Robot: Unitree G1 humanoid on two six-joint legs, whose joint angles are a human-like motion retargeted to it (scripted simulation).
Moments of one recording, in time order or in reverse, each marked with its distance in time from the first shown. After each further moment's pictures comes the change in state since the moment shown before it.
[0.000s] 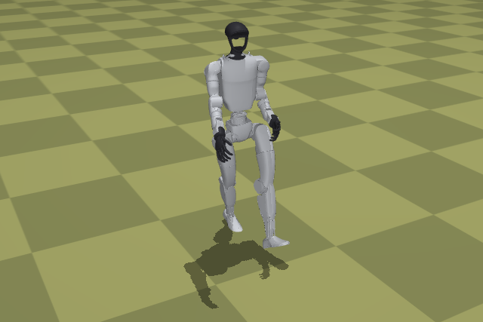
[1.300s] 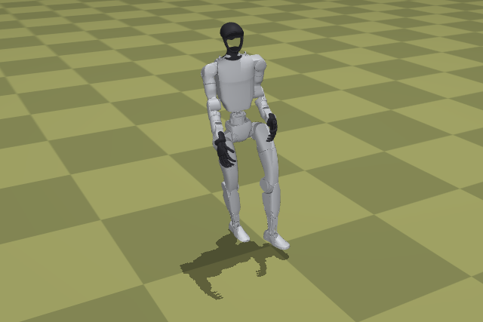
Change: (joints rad) left arm 0.093 -0.004 0.006 0.005 0.026 -0.010 -0.040; right arm 0.113 0.066 0.037 0.010 0.001 0.002 0.095; waist -0.048 0.020 0.002; left_leg -0.024 0.057 -0.079 0.308 0.214 0.083; right_leg -0.127 -0.042 0.021 -0.052 -0.030 -0.029
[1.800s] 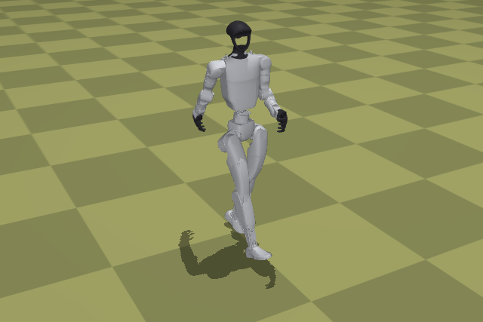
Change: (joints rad) left arm -0.315 0.050 -0.118 -0.042 -0.035 0.027 0.070; right arm 0.968 -0.058 -0.116 0.511 -0.060 0.178 0.249; waist -0.136 0.088 0.027; left_leg 0.626 -0.017 -0.191 -0.212 0.075 -0.042; right_leg -0.449 -0.138 -0.086 -0.010 -0.040 0.177
